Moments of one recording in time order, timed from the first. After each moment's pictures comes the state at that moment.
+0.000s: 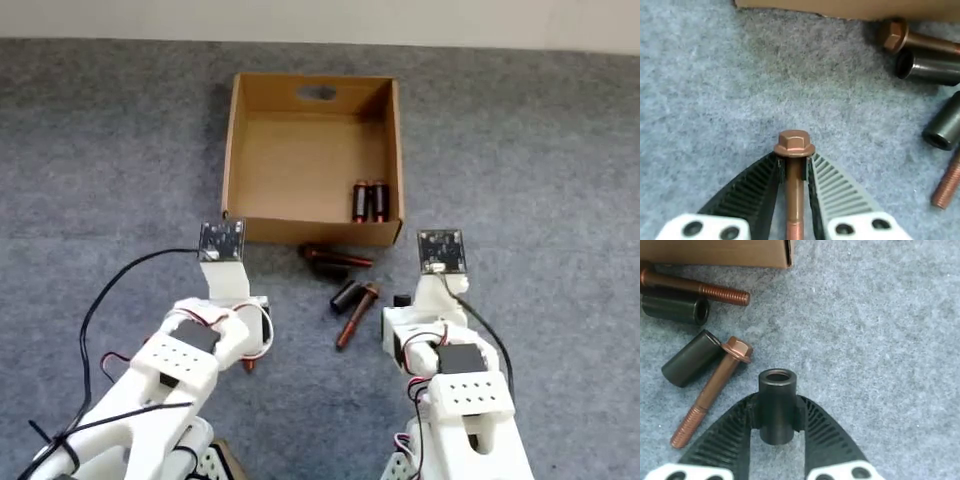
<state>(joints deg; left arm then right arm) 15.4 -41.4 79.6 29.9 23.5 -8.8 -59.6 82.7 41.0 -0.7</state>
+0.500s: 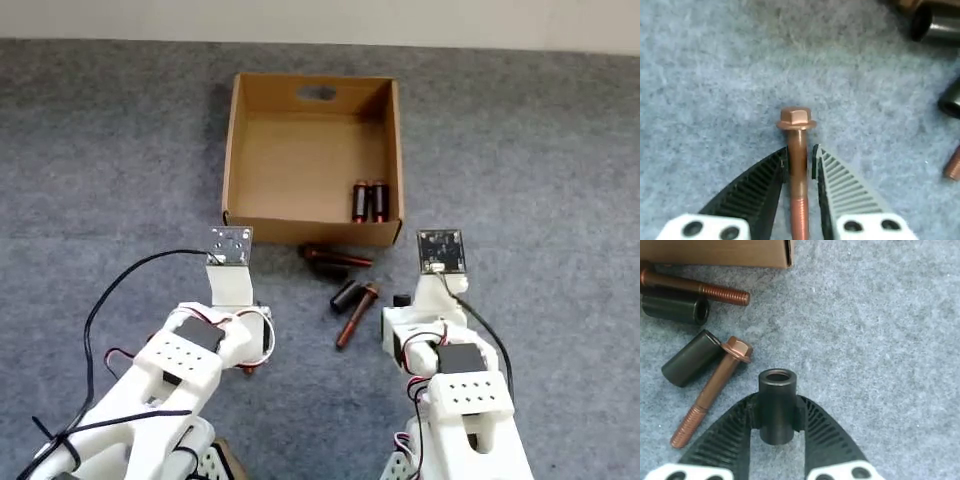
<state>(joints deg) 17.7 -41.5 77.8 39.6 23.4 -8.8 -59.6 82.7 41.0 -0.7</state>
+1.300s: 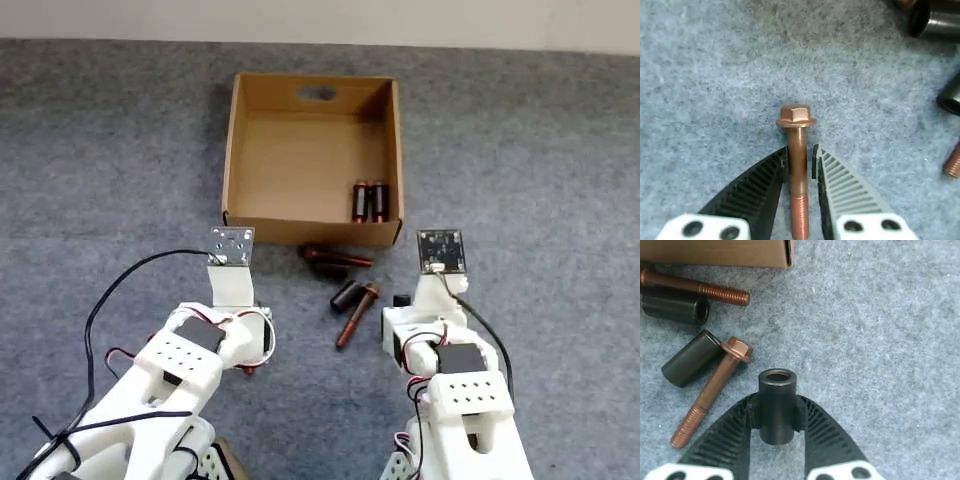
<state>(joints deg) 17.8 -41.5 77.3 39.8 23.5 -8.8 -59.6 82.7 41.0 -0.7</state>
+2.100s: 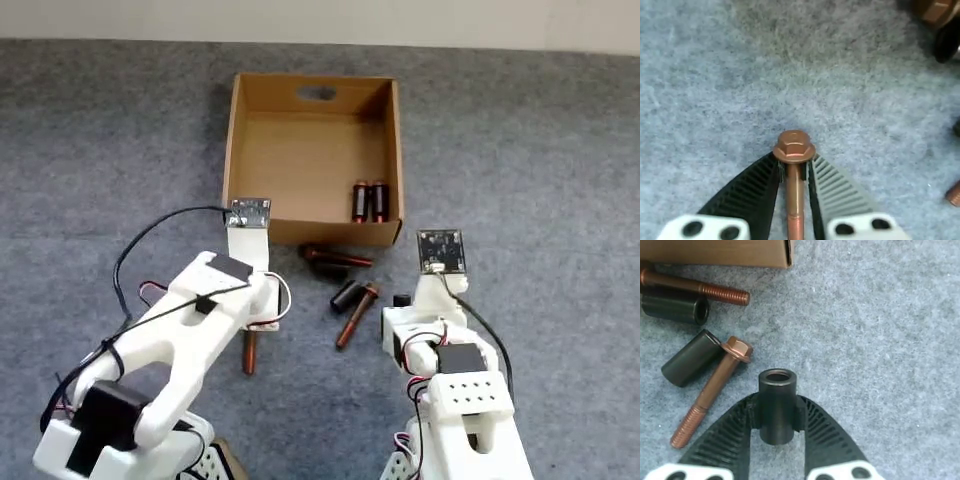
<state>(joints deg) 15.4 -11.6 53.1 50.9 23.4 -8.8 -59.6 82.7 41.0 -0.7</state>
